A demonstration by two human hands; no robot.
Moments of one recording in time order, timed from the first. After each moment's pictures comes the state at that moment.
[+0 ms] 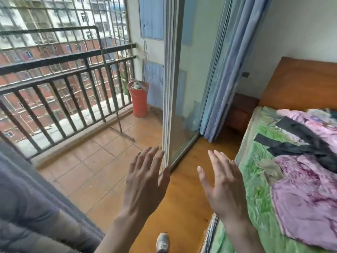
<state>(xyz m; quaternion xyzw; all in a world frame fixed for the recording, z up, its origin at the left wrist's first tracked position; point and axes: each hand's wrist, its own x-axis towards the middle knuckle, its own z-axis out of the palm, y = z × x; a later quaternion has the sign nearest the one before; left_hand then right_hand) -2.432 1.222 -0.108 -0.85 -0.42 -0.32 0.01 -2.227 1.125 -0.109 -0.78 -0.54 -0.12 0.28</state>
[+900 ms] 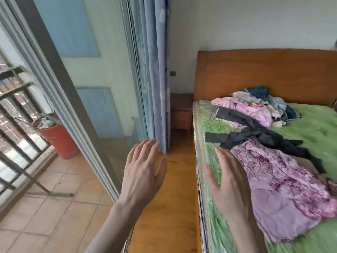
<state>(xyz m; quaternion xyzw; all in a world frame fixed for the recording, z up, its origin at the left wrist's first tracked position) -2.098 1.481 -0.082 -0.93 -0.17 -0.32 -0.06 -1.966 1.280 -0.113 -0.89 -0.30 -0.15 0.32</state>
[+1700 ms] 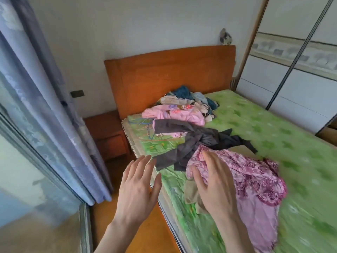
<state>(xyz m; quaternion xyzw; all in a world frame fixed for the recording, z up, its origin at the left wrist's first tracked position) -1.699 1.628 -0.127 -0.95 0.10 -0.26 -0.17 -1.674 1.397 -0.123 -0.95 -0.05 -0.20 0.22</state>
